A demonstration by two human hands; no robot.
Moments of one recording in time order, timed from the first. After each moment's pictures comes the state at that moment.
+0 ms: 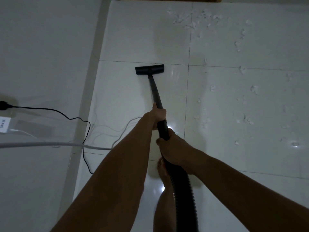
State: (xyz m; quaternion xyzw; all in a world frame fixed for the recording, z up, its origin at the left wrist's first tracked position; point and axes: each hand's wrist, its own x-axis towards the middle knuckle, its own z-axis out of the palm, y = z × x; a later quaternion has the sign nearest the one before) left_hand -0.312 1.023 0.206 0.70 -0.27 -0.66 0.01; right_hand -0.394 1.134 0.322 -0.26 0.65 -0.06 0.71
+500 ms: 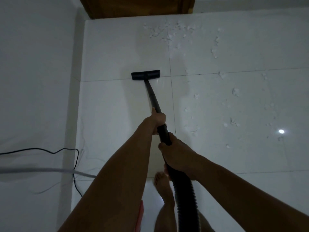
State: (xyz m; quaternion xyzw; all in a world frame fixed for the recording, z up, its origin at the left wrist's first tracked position) left_hand -0.374 0.956 0.217 0.68 -0.32 -0.66 -0.03; right_hand -0.437 1.077 0.325 -0.19 0.68 -0.12 0.70
